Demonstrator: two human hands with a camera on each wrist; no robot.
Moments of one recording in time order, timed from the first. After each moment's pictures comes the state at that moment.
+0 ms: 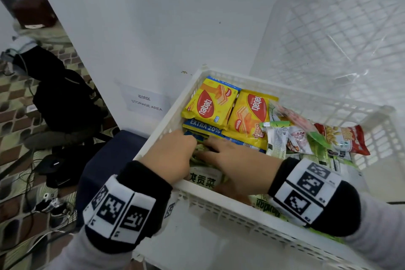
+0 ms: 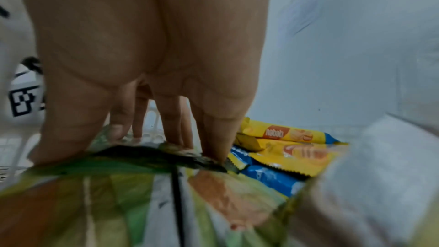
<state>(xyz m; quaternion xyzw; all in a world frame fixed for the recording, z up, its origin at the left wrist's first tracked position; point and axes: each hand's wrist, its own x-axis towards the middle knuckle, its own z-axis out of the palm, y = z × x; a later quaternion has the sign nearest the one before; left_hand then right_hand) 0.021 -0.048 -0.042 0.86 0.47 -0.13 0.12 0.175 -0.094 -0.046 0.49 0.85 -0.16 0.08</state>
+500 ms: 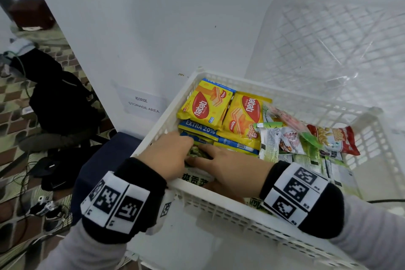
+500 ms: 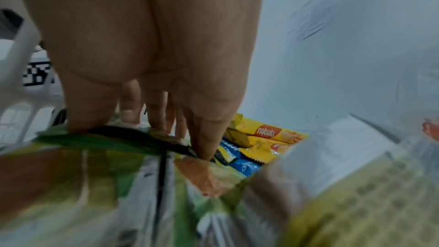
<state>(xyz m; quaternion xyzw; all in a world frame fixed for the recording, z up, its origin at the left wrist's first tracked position) 0.023 -0.049 -0.044 0.85 0.50 -0.11 0.14 0.178 -0.101 -0.062 0.47 0.87 -0.12 0.05</state>
